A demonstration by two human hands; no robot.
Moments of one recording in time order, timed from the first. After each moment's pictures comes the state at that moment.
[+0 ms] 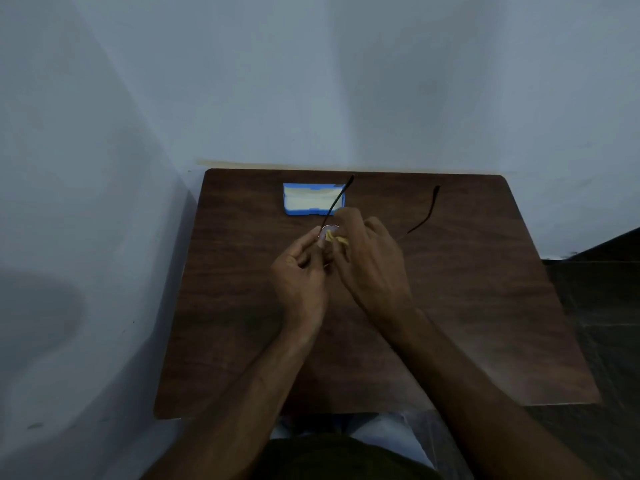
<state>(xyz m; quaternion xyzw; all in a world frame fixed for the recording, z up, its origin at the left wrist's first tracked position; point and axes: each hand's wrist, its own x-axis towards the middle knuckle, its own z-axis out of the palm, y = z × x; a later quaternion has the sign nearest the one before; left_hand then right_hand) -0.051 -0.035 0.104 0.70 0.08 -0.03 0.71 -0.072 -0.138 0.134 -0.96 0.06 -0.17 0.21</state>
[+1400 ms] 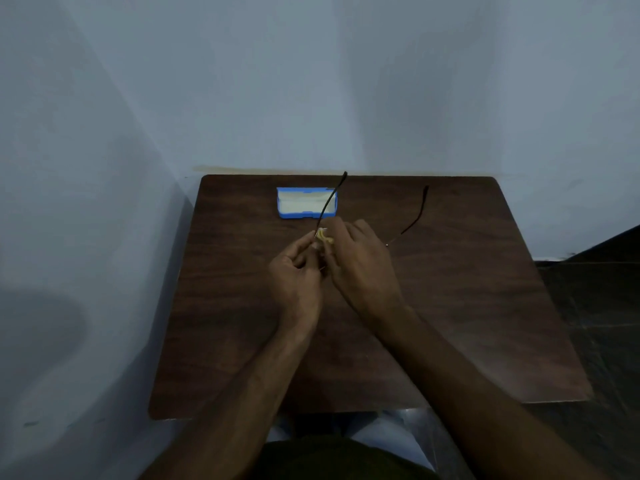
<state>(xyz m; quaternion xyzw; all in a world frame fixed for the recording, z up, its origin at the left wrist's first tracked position) -0.060 -0.045 0.107 0.69 0.08 -0.05 0.72 -0.082 -0.144 0.131 -0.96 0.02 -0.19 0.19</state>
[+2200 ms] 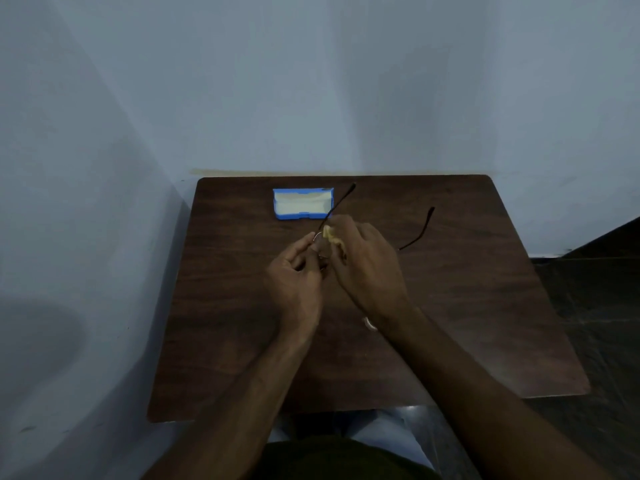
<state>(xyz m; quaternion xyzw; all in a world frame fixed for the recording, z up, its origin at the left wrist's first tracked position) -0.065 -0.049 0.105 0.70 0.08 -0.02 0.71 -0.093 -0.154 0.133 -0.96 0.06 -0.21 0.20</state>
